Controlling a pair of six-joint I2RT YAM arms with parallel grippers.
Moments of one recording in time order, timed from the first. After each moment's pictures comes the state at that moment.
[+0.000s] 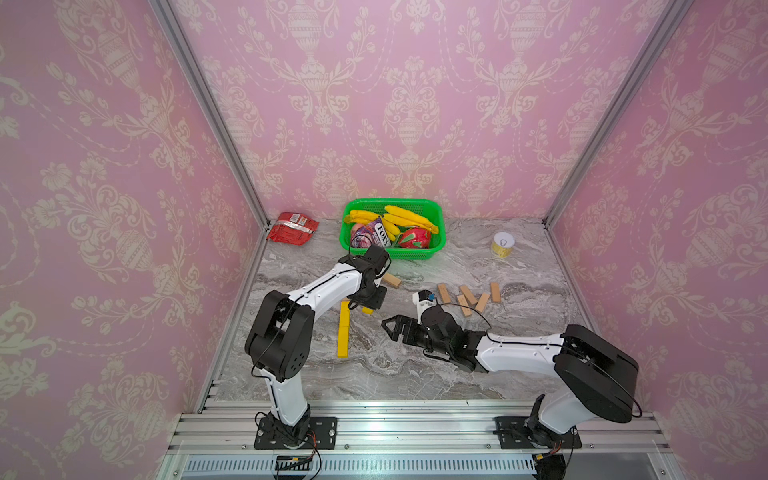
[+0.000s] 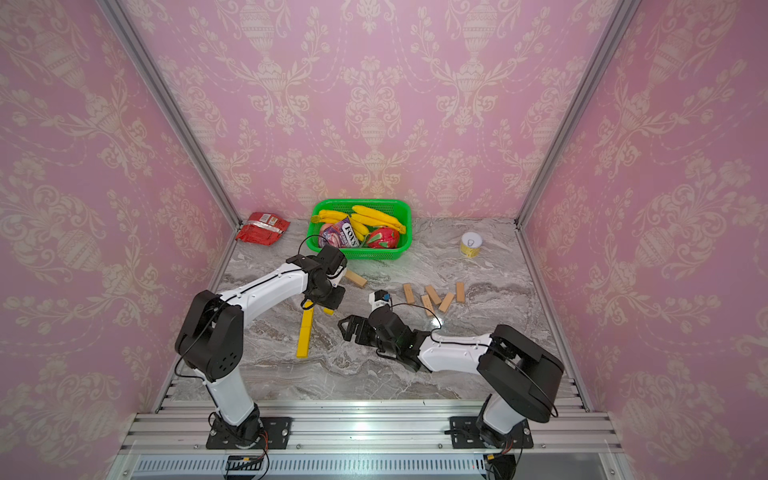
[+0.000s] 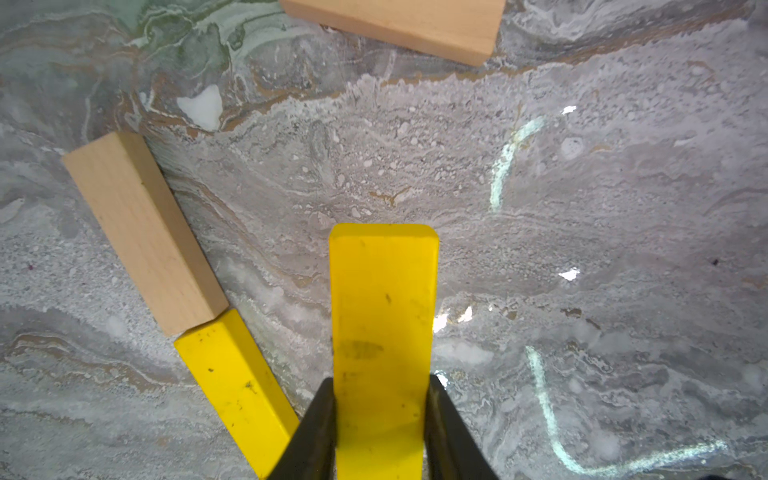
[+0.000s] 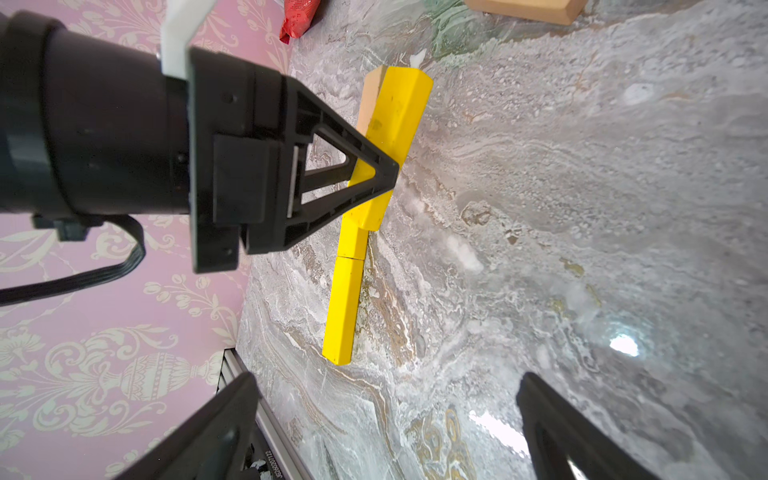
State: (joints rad) left arm -0.48 1.81 1.34 -0.85 -0.04 -0.14; right arm 0.99 1.57 0.69 0.38 -0.01 1.02
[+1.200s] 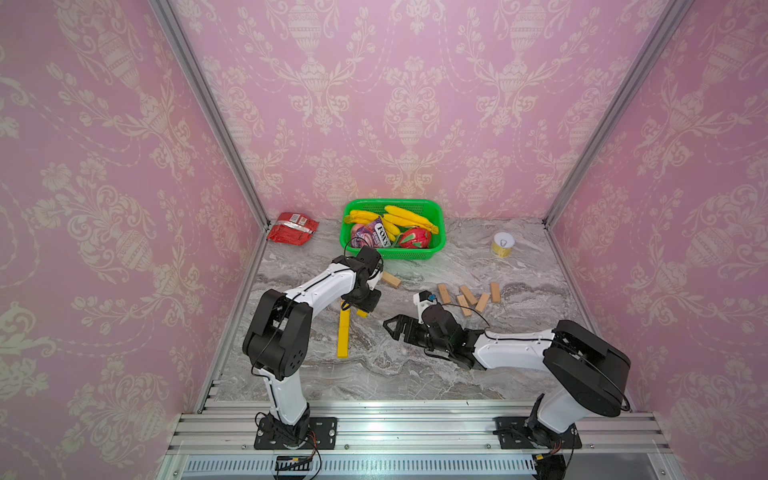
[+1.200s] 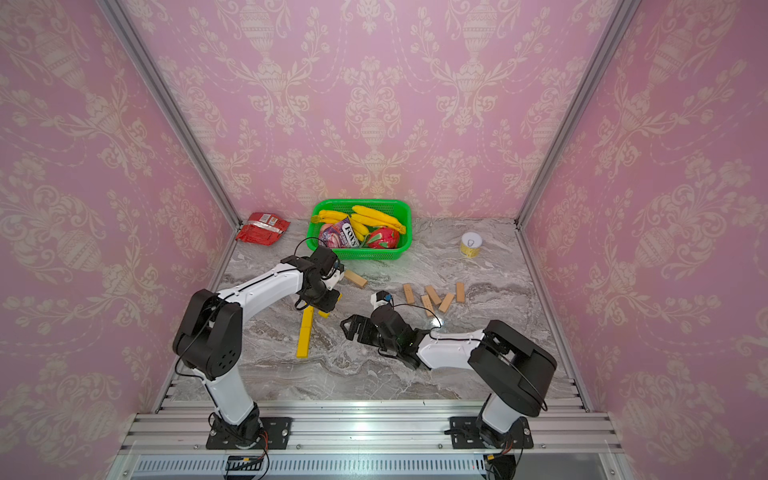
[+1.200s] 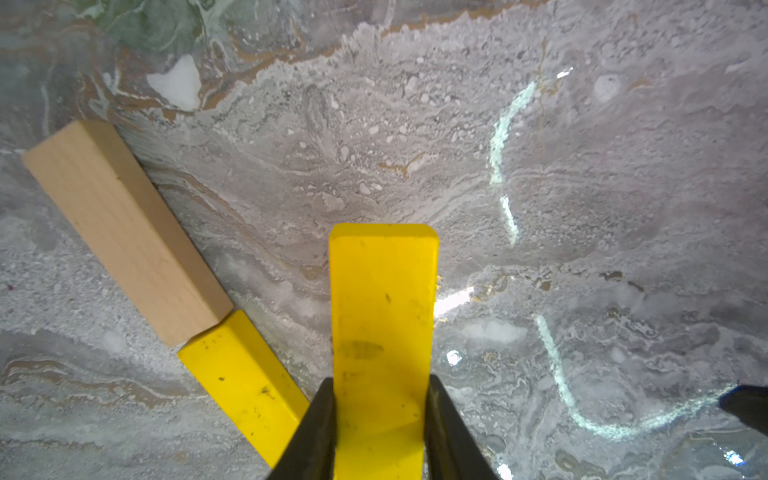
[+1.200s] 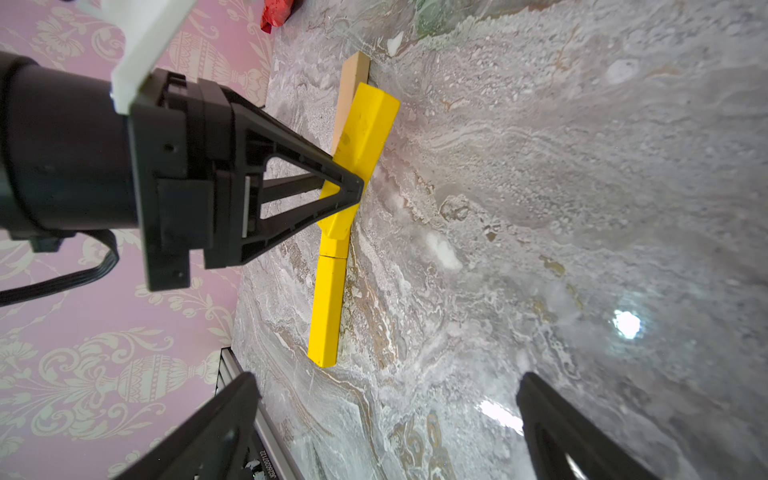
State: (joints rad) left arm -0.43 1.81 1.30 -0.85 0.02 0.00; right arm 0.96 1.62 0.68 0.41 -0.06 1.03
